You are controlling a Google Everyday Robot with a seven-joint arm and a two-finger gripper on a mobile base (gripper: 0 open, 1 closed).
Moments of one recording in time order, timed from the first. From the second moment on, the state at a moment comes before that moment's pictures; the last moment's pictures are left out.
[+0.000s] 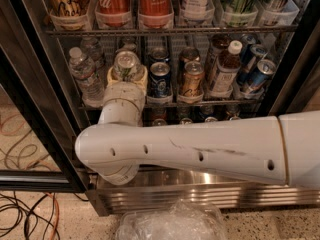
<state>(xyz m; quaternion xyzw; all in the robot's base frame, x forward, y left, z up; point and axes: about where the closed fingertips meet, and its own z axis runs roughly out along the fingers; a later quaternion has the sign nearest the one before) 0.623 0.070 0.892 0.03 0.69 -0.02 0.72</state>
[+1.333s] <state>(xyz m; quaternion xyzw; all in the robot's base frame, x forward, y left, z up) 0.536 0.085 0.884 -0.02 0.71 0.14 0.69</state>
